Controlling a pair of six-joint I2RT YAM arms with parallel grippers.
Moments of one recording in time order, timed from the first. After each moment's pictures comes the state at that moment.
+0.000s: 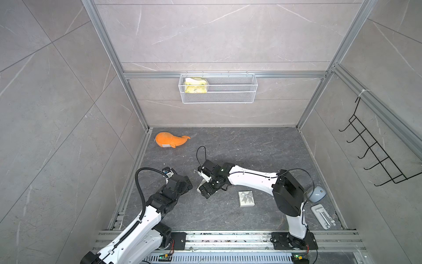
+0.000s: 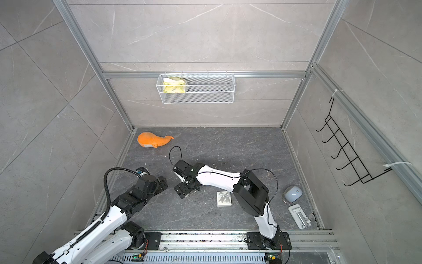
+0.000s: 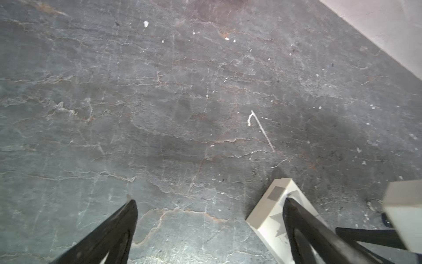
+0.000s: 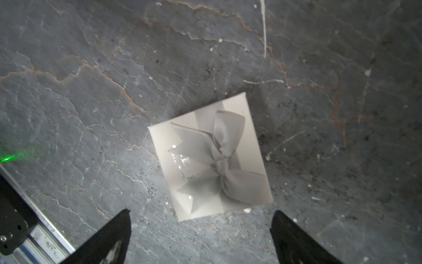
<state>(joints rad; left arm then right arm) -0.50 0.80 0.47 -0.52 -0.35 -0.80 1.01 2.03 1.58 -0.76 -0.07 0.23</state>
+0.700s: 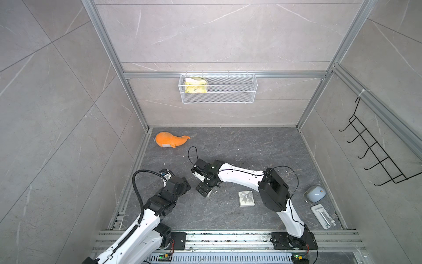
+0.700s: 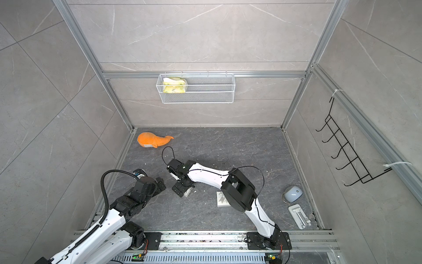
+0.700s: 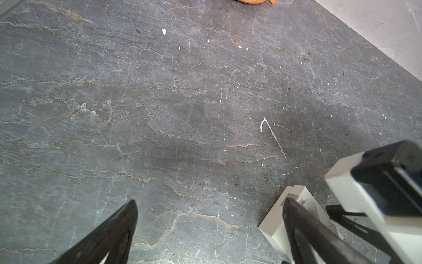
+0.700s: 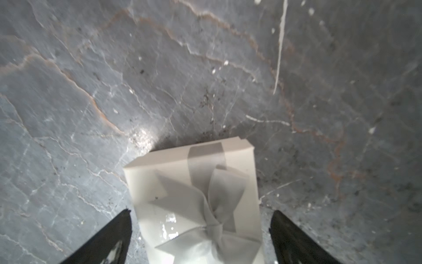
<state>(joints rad) -0.48 0.75 0.45 -0.52 -0.39 -0.80 1.02 2.22 1.81 -0.88 0.01 0.08</state>
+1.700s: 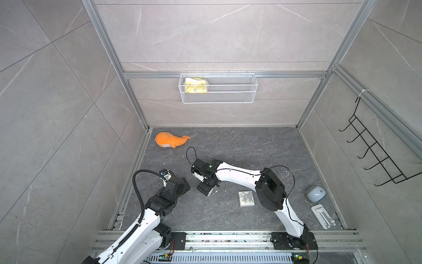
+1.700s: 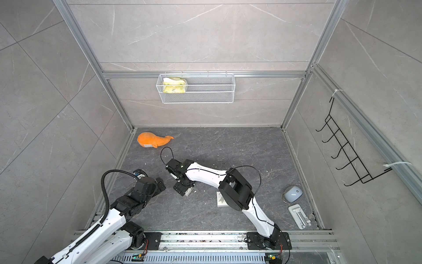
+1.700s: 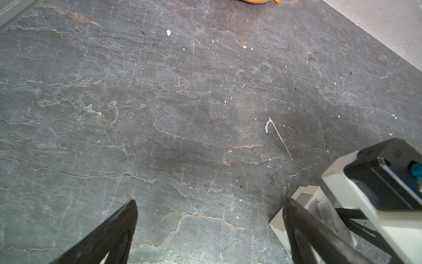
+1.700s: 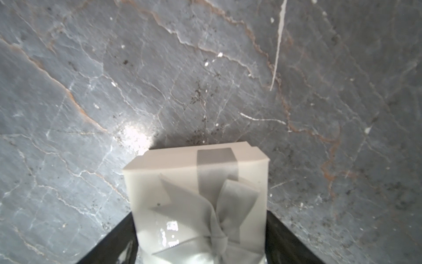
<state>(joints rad) -0.48 0.75 0.44 -0.52 -0.40 -0.79 1.02 2.26 1.87 -0.96 0.03 0.06</state>
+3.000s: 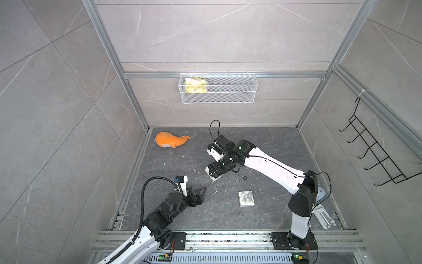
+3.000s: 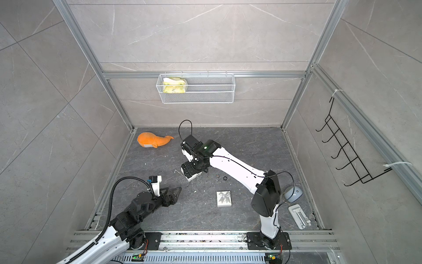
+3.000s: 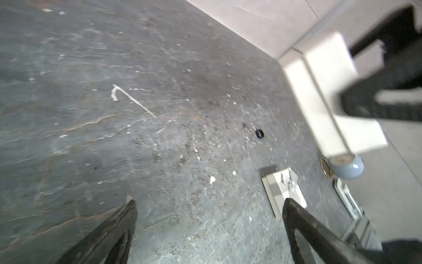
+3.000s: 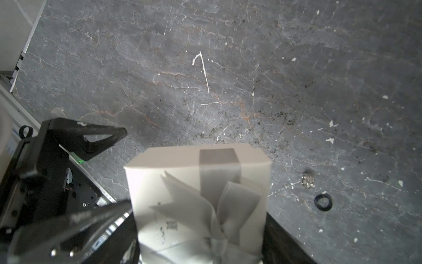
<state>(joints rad) -0.80 0.43 0.17 -0.13 -0.11 -0.65 0.89 1.90 1.89 -1.13 -0.09 0.26</state>
